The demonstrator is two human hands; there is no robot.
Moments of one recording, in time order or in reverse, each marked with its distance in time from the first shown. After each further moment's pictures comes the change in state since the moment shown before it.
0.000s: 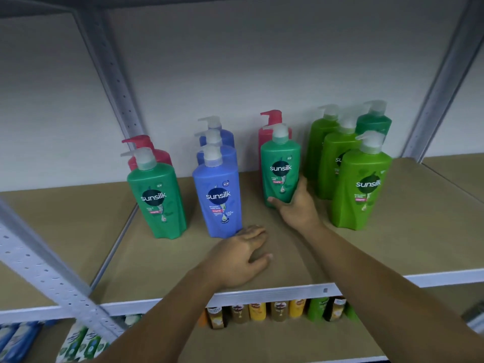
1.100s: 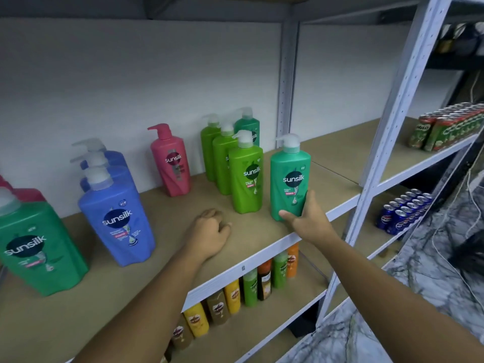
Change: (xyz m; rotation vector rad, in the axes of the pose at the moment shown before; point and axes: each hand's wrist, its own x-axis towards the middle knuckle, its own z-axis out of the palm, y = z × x) left_hand 0.101 0.077 0.027 -0.095 0.020 0.015; right_hand -0.123 0.039 -0.205 -0.089 0.263 0.278
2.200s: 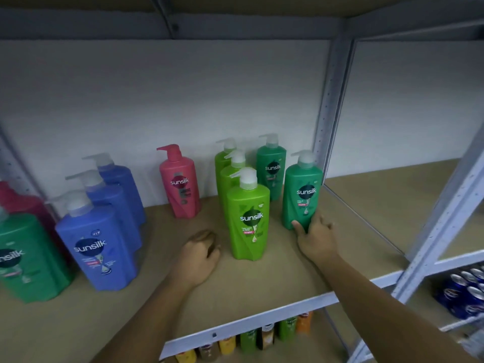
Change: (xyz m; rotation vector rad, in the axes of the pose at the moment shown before) left_hand 0.048 -0.011 0.020 0.040 0.179 -0.151; right_hand 0.174 0.050 0.014 -0.536 -0.083 -0.088
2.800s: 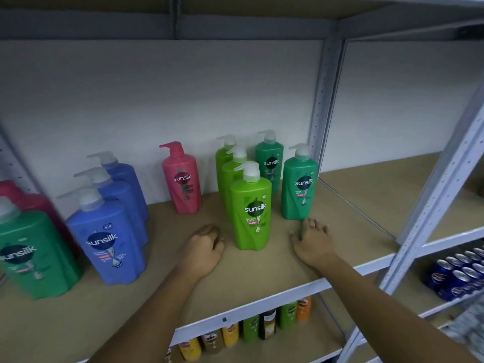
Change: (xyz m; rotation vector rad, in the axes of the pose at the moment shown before) left_hand -0.006 0.004 -0.008 0.033 -0.011 0.004; right_hand -0.044 -0.008 -0.003 -0.321 -0.169 -0.091
